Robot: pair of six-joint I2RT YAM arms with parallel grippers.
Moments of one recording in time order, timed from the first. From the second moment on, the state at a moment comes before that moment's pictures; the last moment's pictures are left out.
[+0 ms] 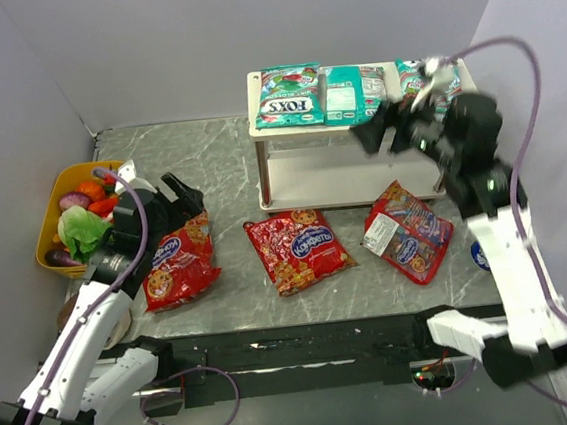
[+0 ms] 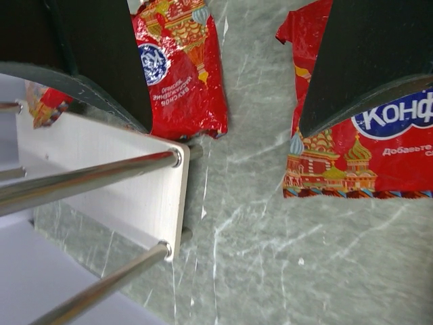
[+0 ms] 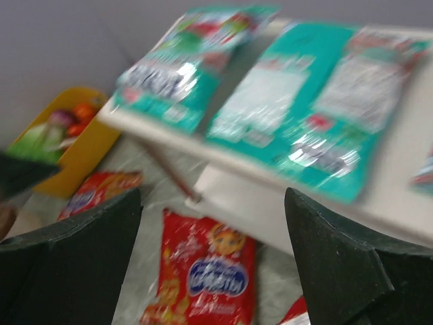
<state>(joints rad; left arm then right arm) -0.35 0.88 0.89 -0.40 -0.21 -0.69 0.17 1.11 1.50 -0.53 -0.33 0.22</state>
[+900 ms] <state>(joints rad) -0.35 1.35 0.71 -0.13 0.21 -0.82 0.52 1.03 0.49 -0.03 -0.04 0.57</state>
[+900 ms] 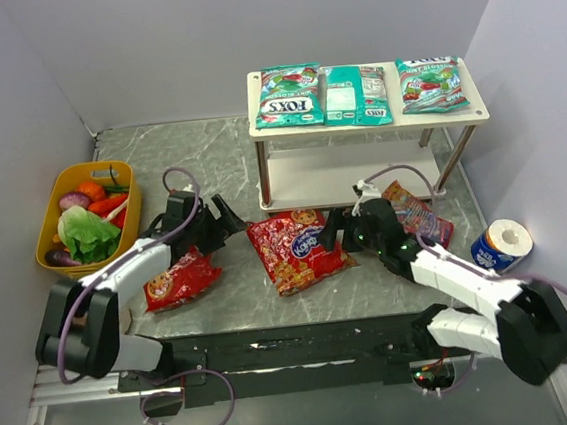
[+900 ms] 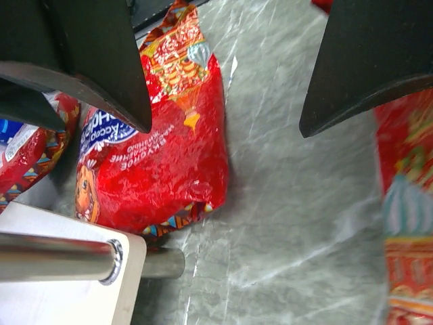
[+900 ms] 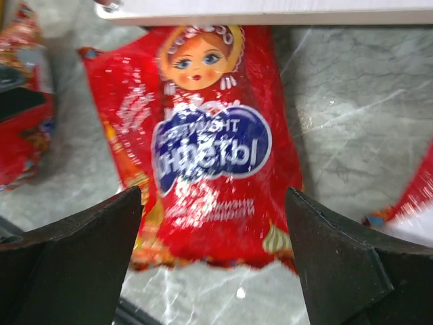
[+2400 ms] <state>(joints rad) -0.42 1.60 0.76 0.02 0.32 -0.83 0.77 1.45 0.71 -0.19 0.08 0.62</state>
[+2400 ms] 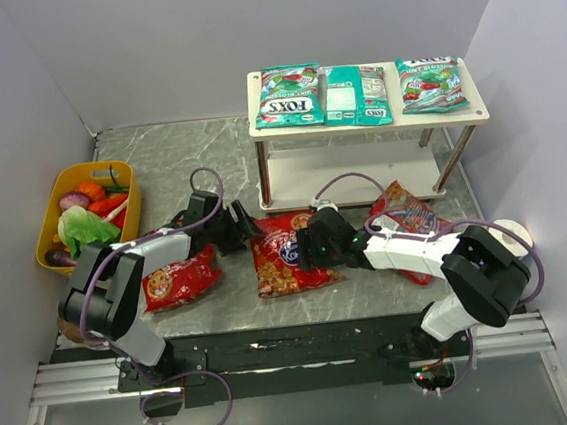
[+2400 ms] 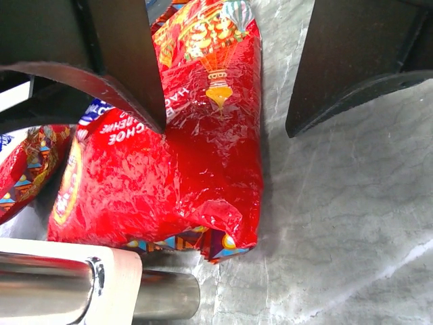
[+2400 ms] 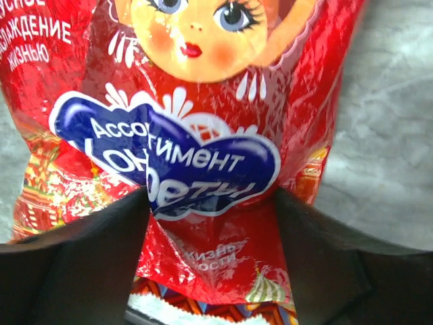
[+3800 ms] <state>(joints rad) -0.42 1.21 0.84 -0.27 -0.03 -0.71 0.77 0.90 0.80 -0.38 0.24 0.27</state>
